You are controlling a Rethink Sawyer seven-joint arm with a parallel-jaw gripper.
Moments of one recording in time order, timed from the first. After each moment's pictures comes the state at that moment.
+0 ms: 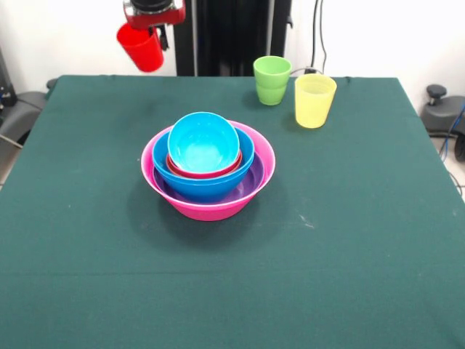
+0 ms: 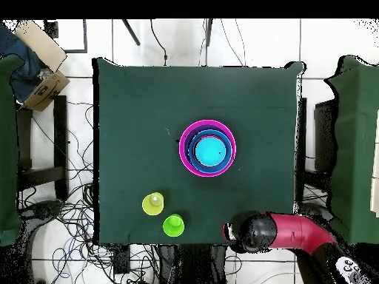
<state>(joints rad) -0.86 -0.74 0.27 2.07 -0.61 0.68 1.48</state>
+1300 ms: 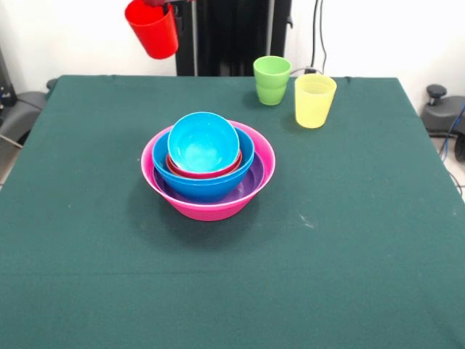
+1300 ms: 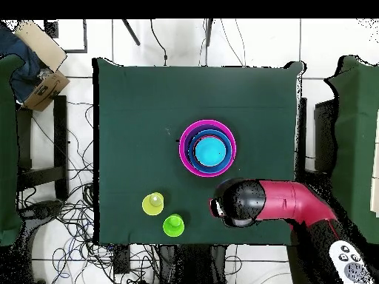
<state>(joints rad) -0.76 -0.92 0.40 2.00 -0.45 0.89 1.48</state>
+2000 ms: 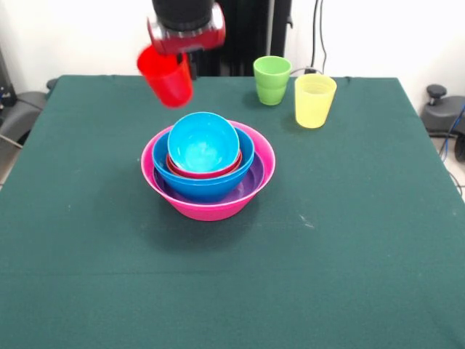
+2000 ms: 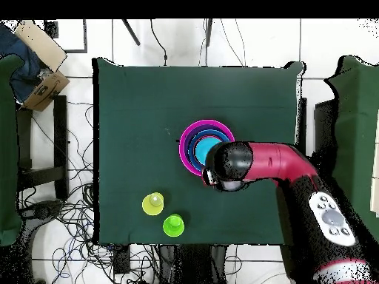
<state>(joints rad) -0.64 -0.70 0.38 1.72 -0.44 0.95 1.48</state>
